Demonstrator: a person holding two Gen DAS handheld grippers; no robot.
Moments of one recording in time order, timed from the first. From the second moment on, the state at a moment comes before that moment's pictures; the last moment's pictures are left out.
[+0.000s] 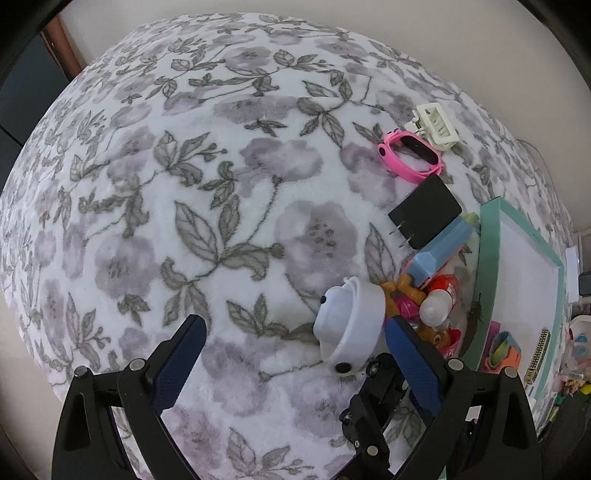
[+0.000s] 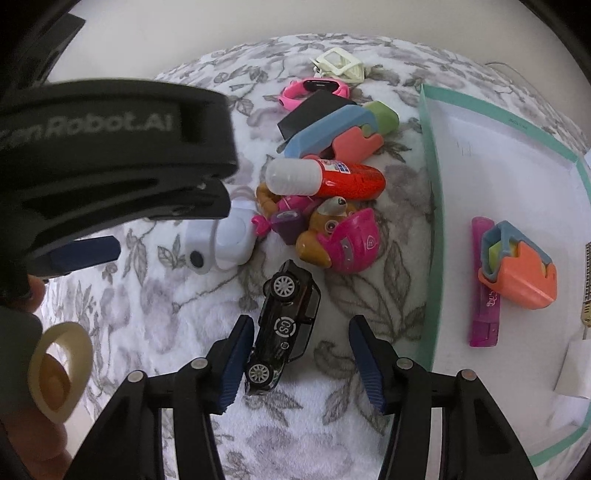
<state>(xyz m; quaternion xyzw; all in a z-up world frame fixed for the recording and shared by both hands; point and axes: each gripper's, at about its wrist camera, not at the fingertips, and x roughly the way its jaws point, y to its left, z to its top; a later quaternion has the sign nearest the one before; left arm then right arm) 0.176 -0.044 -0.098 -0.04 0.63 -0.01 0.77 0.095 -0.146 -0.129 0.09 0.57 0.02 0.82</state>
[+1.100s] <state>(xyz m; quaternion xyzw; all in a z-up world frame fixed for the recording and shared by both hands) 0.167 -0.045 -0.069 -0.06 0.60 -0.02 0.79 0.083 -0.185 -0.118 0.16 0.56 0.04 0.81</state>
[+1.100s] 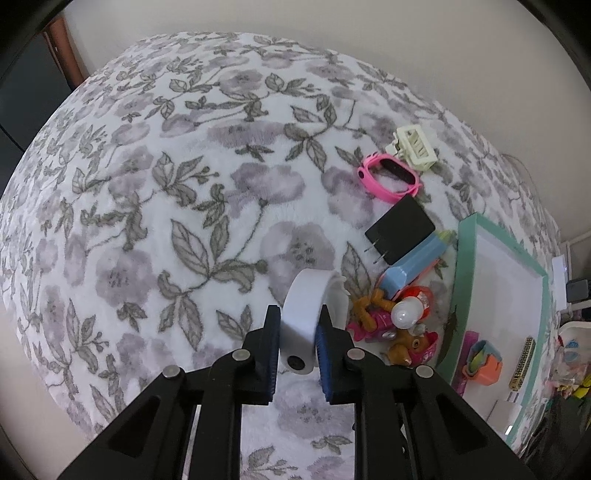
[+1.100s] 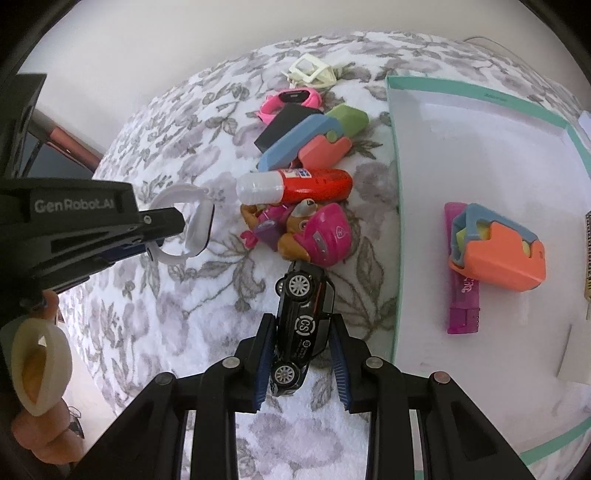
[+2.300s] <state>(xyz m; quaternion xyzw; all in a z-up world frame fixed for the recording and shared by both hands) 0.116 -0.095 0.058 -0.07 0.44 -0.12 0.89 0.003 -0.337 0.021 0.18 0.32 -0.24 0.90</state>
